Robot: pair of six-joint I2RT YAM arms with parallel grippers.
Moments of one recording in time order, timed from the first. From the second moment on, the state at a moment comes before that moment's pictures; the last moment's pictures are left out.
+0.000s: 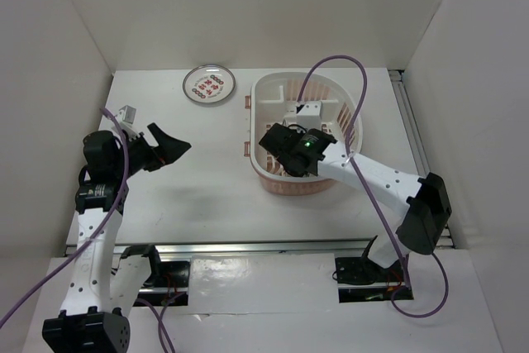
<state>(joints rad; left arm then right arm) 0.16 0.78 0.79 -0.41 0.61 -0.53 0.89 1.51 1.35 -1.05 1.01 0.83</state>
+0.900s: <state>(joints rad) 0.18 0.78 0.79 -0.41 0.63 -0.53 0.89 1.54 1.32 -1.03 1.00 0.88</state>
